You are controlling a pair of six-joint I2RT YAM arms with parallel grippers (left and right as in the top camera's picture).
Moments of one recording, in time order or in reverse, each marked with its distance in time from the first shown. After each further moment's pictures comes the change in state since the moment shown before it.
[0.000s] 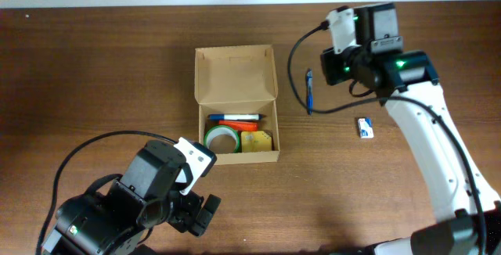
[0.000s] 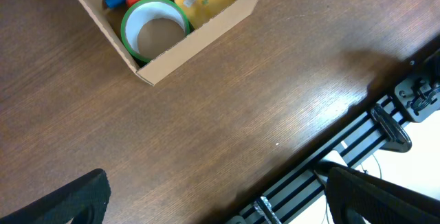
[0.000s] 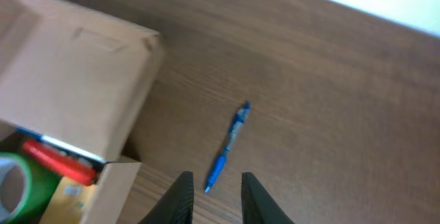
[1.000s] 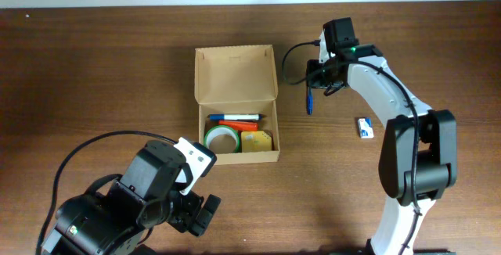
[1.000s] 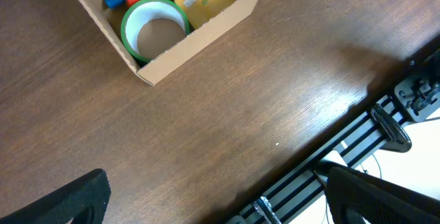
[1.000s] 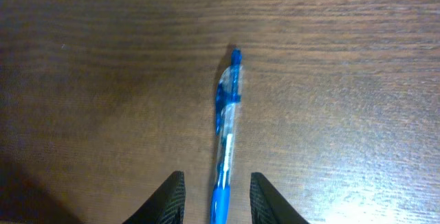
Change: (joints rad) left arm 0.000 0.000 0.000 0.000 0.000 0.000; right arm -0.021 0.439 -0.001 0.144 0.019 0.341
